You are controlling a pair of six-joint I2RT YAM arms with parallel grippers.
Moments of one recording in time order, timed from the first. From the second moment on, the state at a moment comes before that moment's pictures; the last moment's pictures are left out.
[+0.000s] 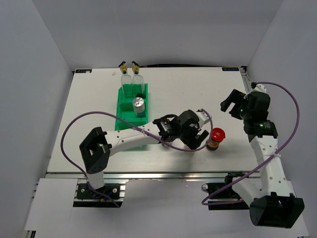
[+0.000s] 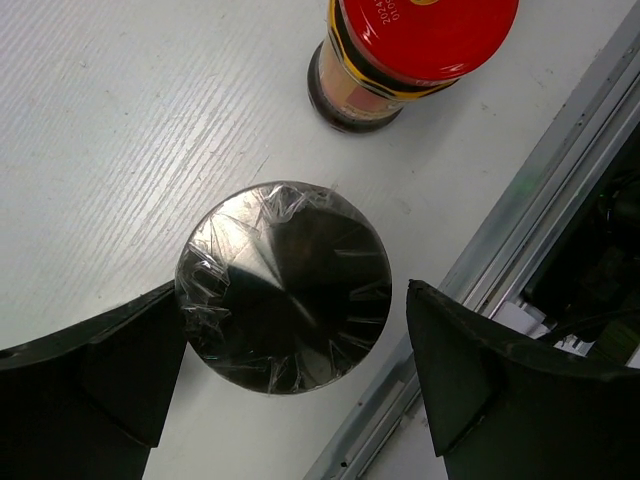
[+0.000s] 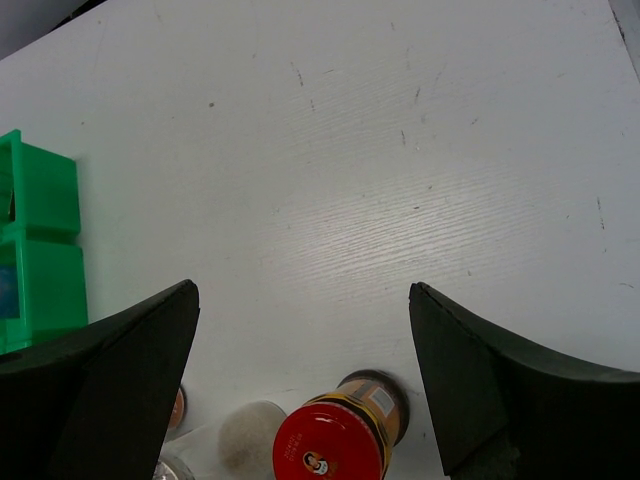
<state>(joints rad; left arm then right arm) -1.14 1.80 1.46 -0.41 -0.04 -0.19 -0.02 0.96 0.94 -0.47 -0.08 0.36</state>
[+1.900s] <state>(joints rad) -0.55 1.10 1.21 -0.40 -0.78 -0.38 -0.03 0.98 0.92 -0.45 -0.11 0.36</state>
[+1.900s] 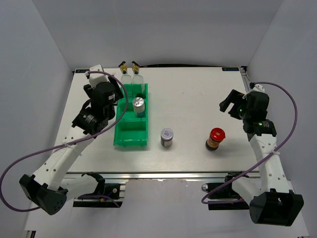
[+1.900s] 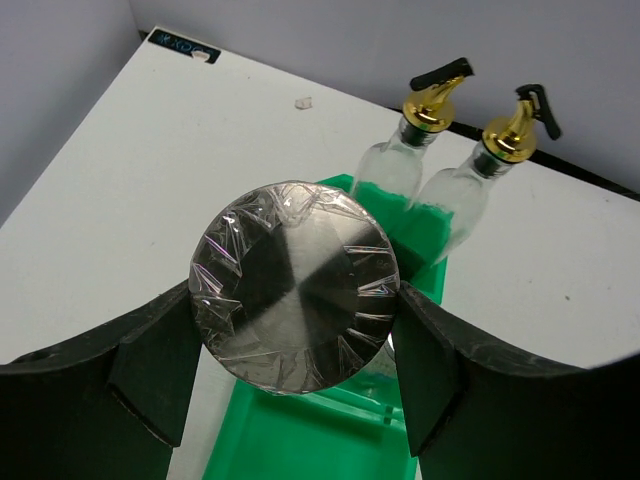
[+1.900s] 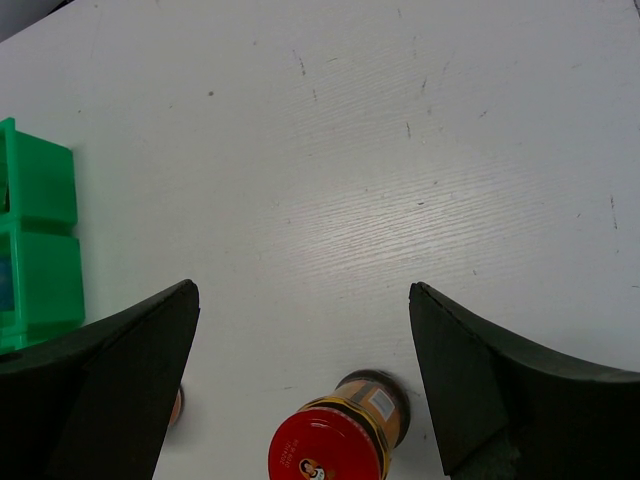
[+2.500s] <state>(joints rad) -0.33 1.37 1.20 -0.36 -0.38 -0.43 -0.03 1.00 0.92 -0.45 -0.10 0.34</state>
